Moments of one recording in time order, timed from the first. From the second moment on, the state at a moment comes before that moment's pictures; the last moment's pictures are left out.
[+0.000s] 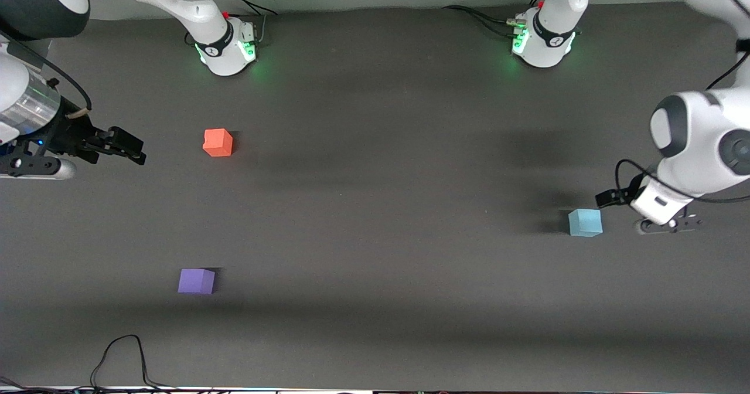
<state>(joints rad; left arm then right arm) 0.04 0.31 0.02 -2.02 0.04 2.27 -0.03 0.20 0.00 -0.11 -1.64 0.02 1.66 0.16</state>
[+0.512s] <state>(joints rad) 0.04 0.45 0.02 -2.05 0.00 2.48 -0.03 0.19 0.00 -0.14 -1.66 0.04 1.67 0.13</state>
